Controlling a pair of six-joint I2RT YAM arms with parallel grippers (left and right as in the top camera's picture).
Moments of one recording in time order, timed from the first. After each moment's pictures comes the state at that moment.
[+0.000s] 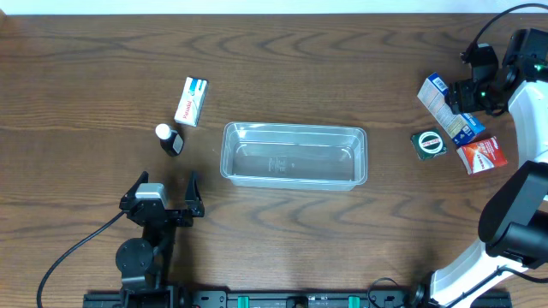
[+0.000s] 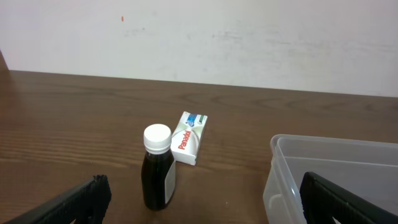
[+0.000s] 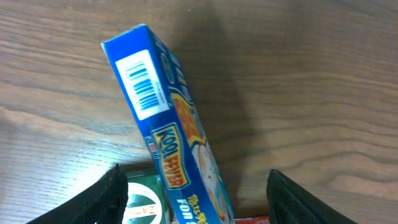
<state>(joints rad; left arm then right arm) 0.07 0.01 0.02 -0.10 0.13 -0.09 -0.32 1.91 1.57 -0.80 -0.16 -0.44</state>
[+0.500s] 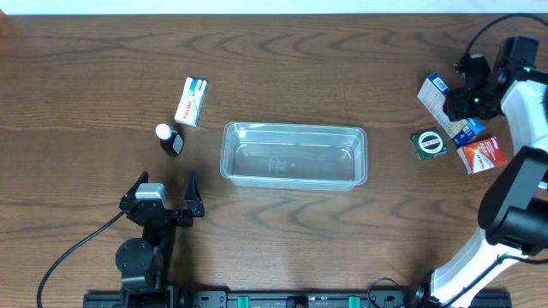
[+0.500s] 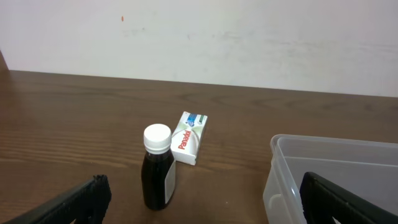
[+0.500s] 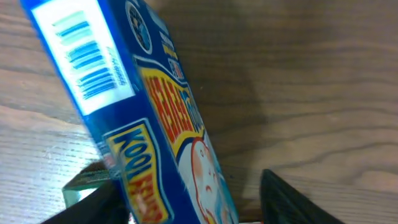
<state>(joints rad) 0.07 0.01 0.02 -0.10 0.13 -0.09 -0.32 2.00 1.55 -0.80 -0.12 -0.44</state>
